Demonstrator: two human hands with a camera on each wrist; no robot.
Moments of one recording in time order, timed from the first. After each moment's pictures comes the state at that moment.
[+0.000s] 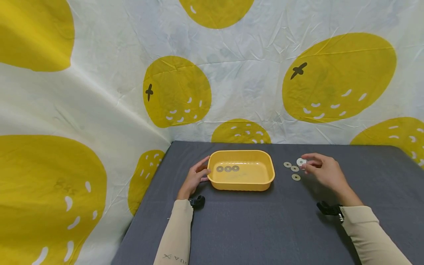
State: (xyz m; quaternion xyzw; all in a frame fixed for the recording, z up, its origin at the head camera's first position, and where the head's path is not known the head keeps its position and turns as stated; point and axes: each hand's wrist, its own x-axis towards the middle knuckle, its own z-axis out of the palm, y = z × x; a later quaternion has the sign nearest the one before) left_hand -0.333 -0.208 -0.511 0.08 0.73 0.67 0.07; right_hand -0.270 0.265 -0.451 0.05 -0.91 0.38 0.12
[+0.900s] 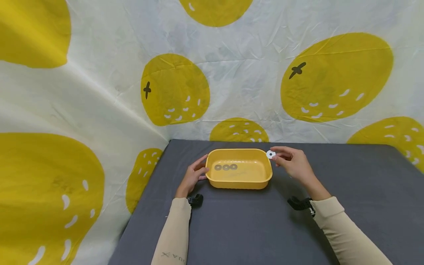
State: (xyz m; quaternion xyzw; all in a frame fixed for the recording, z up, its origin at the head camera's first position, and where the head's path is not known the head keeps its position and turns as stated) left_hand -0.334 -0.205 -0.511 0.08 0.74 0.67 0.07; right_hand -0.271 0.184 -0.412 0.10 -0.87 0.48 0.08
